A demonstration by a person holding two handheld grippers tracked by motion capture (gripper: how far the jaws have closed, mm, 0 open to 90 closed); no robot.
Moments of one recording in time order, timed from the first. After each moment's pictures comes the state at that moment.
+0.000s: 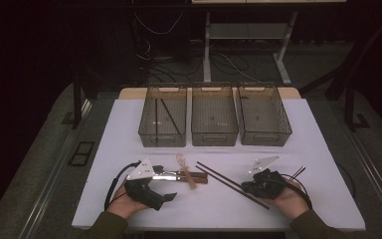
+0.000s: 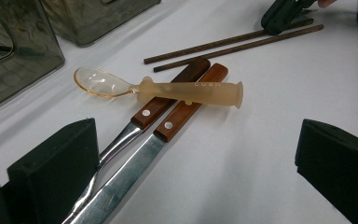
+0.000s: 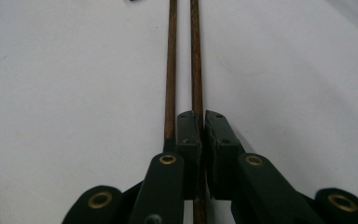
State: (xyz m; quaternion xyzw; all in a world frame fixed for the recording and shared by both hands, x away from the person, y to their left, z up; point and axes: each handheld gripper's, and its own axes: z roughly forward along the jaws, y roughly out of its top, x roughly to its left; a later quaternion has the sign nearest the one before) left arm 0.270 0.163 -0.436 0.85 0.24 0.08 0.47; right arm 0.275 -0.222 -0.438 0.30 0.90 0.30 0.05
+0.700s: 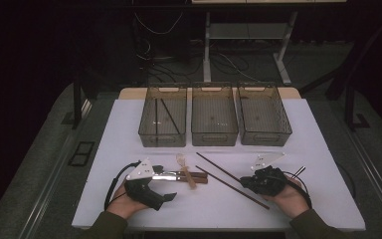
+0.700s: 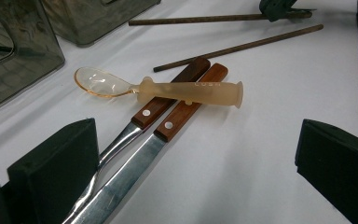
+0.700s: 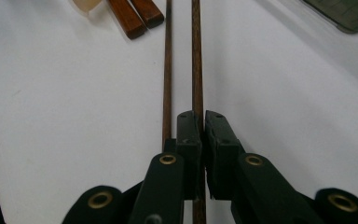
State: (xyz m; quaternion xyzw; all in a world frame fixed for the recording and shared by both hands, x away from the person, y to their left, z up) left arm 0.270 0.163 -0.436 0.85 0.24 0.08 0.47; right arm 0.277 -0.222 -0.427 0.31 0.88 0.34 0.07
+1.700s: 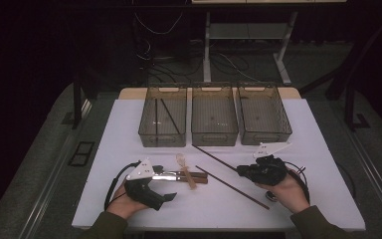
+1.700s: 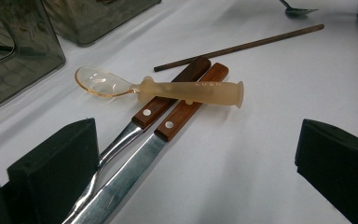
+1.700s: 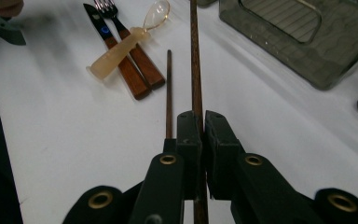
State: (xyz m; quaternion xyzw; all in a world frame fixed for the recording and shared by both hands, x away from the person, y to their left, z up) left arm 0.270 0.163 -0.437 0.85 0.24 0.08 0.47; right arm 0.290 -0.219 -0.398 0.32 0.86 0.40 0.06
